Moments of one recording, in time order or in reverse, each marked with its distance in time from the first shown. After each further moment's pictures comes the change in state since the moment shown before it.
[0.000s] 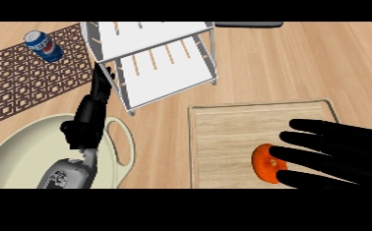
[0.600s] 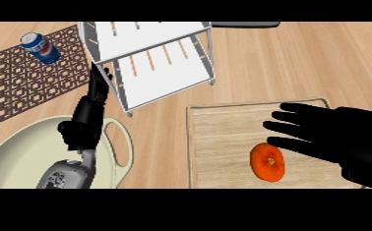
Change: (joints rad) left arm 0.012 -0.009 0.019 -0.009 -0.012 -0.002 0.008; right arm 0.124 -0.121 0.189 0.230 0.388 -0.411 -0.359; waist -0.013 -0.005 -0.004
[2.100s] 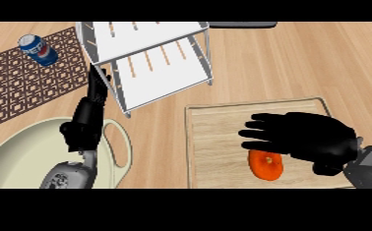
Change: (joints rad) left arm 0.014 -0.049 0.042 -0.002 -0.059 -0.027 -0.001; right arm -0.058 0.100 0.260 0.298 0.204 -0.182 -0.158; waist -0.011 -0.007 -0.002
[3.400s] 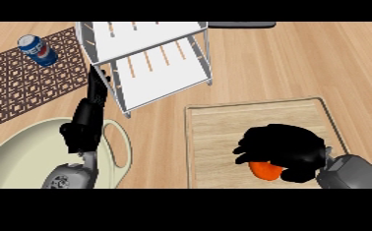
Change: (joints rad) left arm 0.014 -0.039 0.032 -0.017 -0.043 -0.034 0.014; right arm 0.073 0.159 0.025 0.107 0.096 -0.045 -0.021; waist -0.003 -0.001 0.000
